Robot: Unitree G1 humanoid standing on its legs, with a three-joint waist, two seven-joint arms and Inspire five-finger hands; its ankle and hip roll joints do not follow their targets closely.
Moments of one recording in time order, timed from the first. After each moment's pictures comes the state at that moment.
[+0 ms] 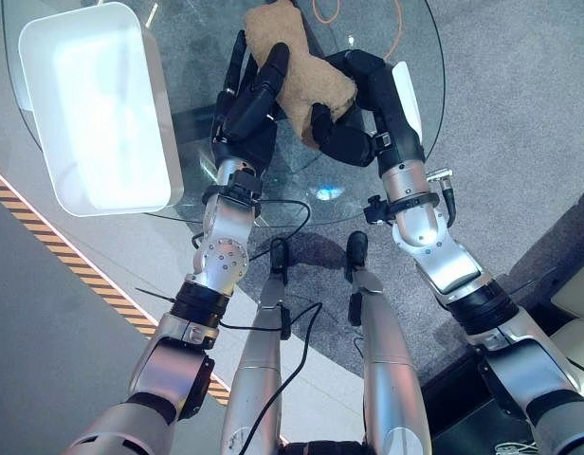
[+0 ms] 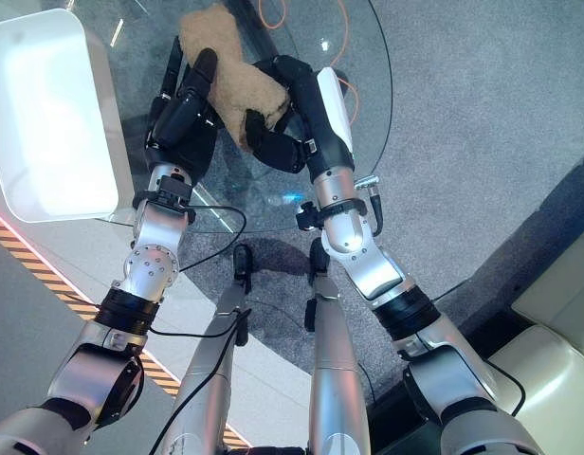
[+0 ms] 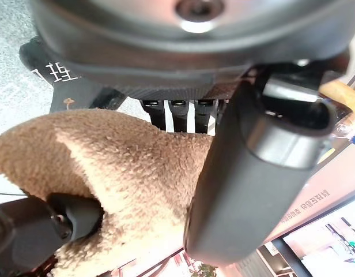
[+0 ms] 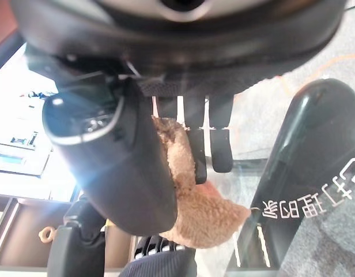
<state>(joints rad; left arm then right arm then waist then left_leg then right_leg) -0.80 0.25 -0.19 0.28 -1.24 -0.21 0.13 -0.81 -0.48 0.46 0.13 0.05 -0.08 -0.37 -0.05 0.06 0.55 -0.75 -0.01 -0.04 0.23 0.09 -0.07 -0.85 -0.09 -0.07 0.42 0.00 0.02</state>
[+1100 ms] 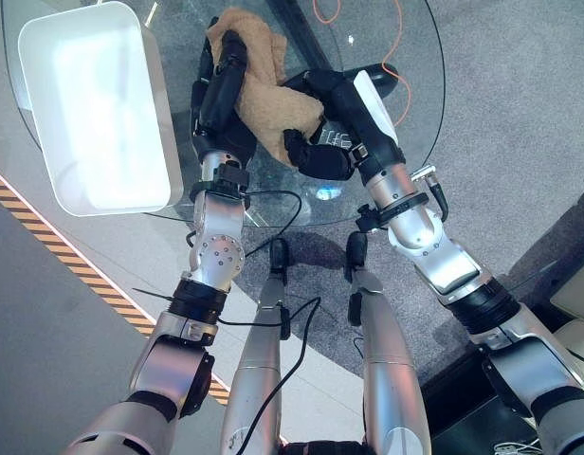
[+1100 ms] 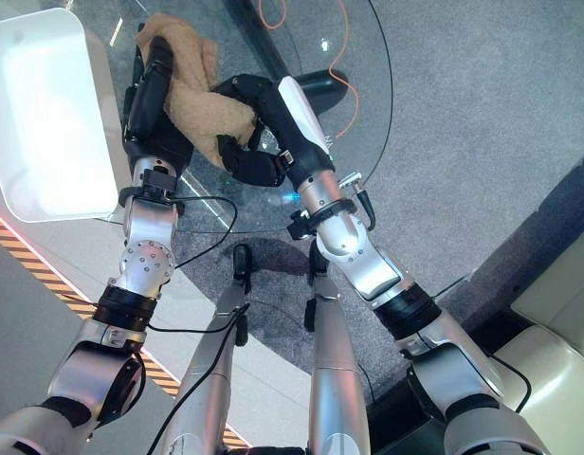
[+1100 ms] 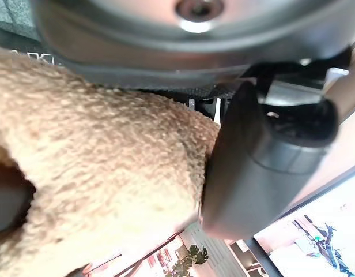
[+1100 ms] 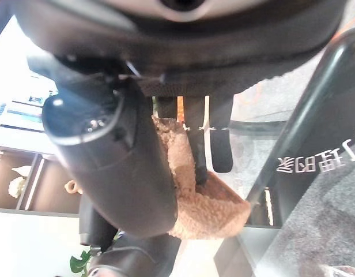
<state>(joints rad) -0.81 0.24 -0.15 0.30 -1.24 -0.30 0.11 -0.83 -0.50 0.52 0.10 0.05 -0.11 -0.24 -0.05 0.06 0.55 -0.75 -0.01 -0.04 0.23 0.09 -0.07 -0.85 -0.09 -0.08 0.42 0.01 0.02</state>
